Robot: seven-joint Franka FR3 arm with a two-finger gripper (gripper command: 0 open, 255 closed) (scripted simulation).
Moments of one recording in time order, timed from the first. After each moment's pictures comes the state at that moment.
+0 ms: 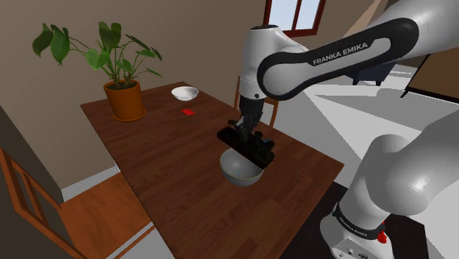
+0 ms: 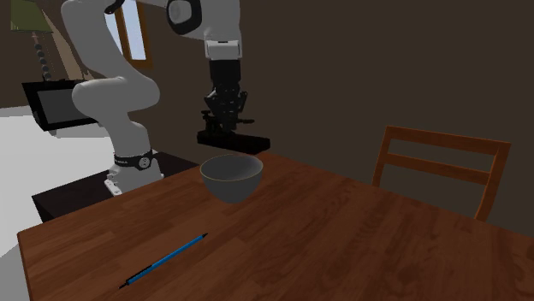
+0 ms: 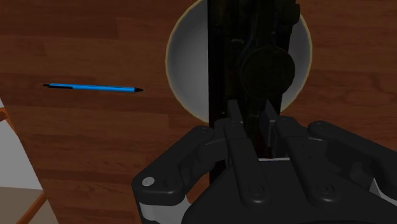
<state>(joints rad) 0.06 -0.47 0.12 -2.54 0.02 2.11 0.20</state>
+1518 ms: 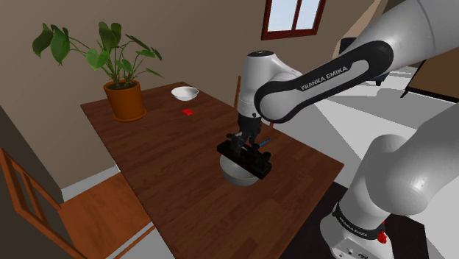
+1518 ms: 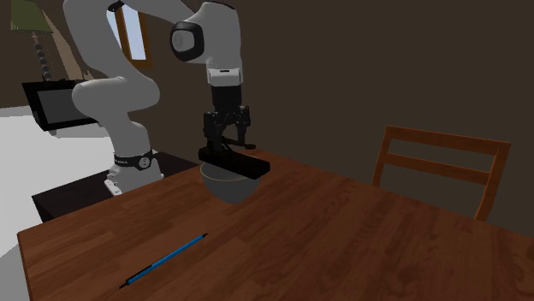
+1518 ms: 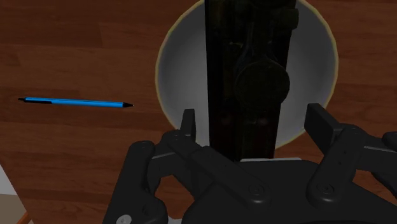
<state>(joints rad) 0.06 -0.40 0.13 -2.64 0.02 2.28 0.21</state>
